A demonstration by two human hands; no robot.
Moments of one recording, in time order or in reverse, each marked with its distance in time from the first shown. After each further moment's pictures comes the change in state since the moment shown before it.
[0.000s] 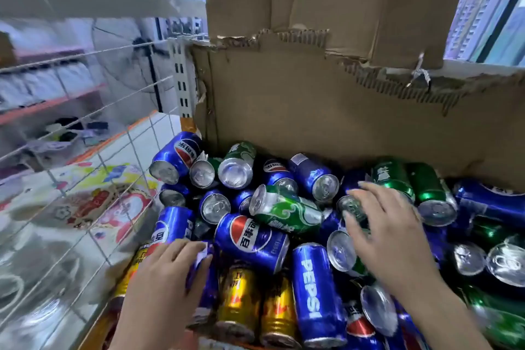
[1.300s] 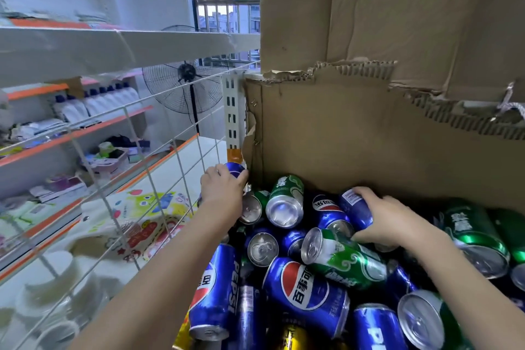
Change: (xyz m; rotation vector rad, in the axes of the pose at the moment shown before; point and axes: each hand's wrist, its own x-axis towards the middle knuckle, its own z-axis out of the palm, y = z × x) left_hand 0.186 -0.045 0.018 0.631 -0.676 -0.259; right_hand 0.123 -0.019 0.062 0.021 -0.806 0.239
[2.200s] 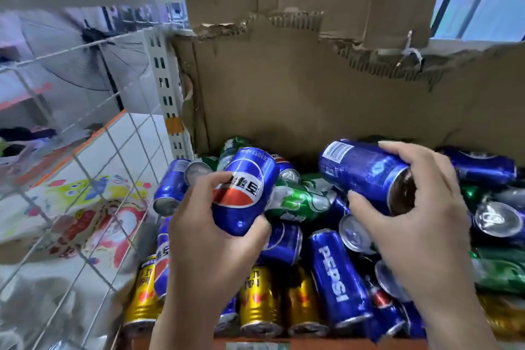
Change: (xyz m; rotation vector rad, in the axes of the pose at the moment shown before) left_hand -0.159 0.027 -0.006 -1.396 0.537 0.165; right_hand -0.176 -0.032 0.011 0.536 0.980 -0.100
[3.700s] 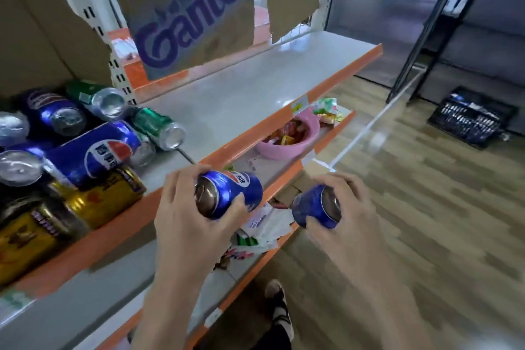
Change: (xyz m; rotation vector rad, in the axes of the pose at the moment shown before) left_hand -0.383 0.333 0.461 -0.256 -0.723 0.266; right_hand -0.221 0.412 -0.528 -0.478 0.146 0.566
